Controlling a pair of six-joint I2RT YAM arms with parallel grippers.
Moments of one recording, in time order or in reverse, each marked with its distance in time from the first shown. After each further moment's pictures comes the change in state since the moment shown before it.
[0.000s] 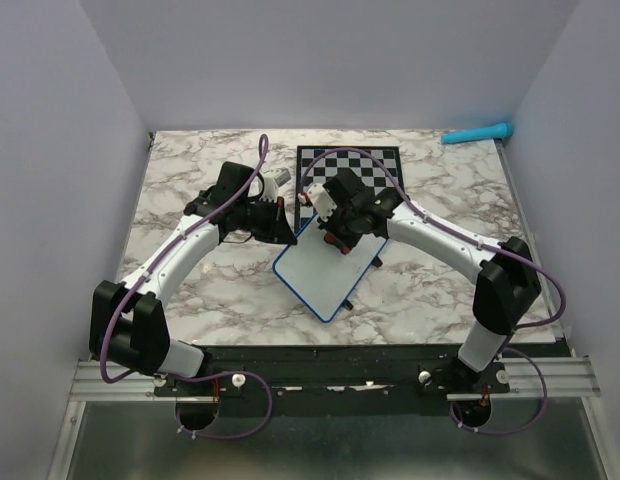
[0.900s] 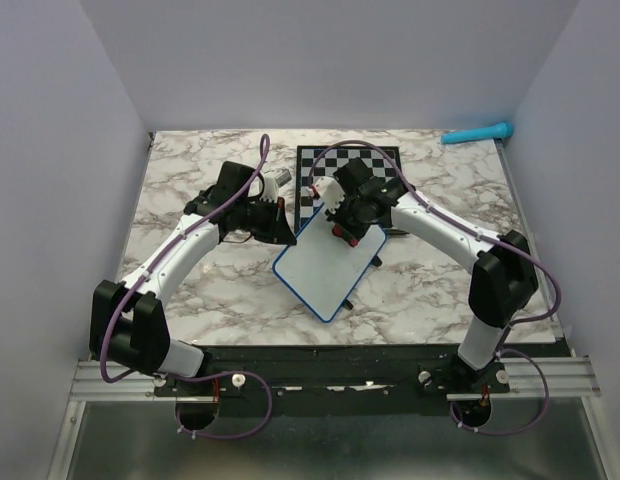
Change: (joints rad) left arm -0.001 0.003 0.011 -0.021 0.003 0.027; right arm -0.084 0.042 0.064 -0.032 -0.030 -0.094
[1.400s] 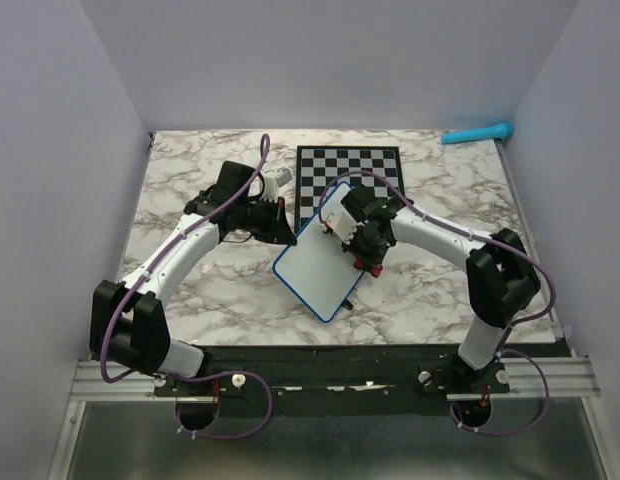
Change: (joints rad) left arm 0.000 0.001 0.003 -0.003 0.005 0.002; right arm -0.026 -0.031 -0.268 -0.043 -0.025 -0.087
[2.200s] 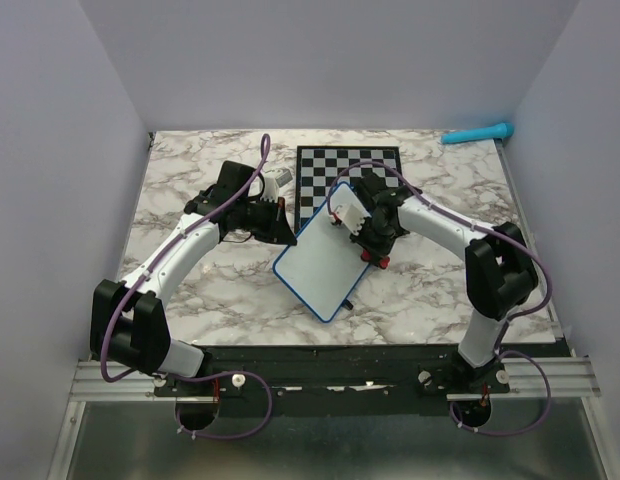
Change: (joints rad) left arm 0.000 0.004 0.004 -0.005 0.004 0.007; right arm -0.108 0.053 0.079 -0.042 -0.047 -0.111
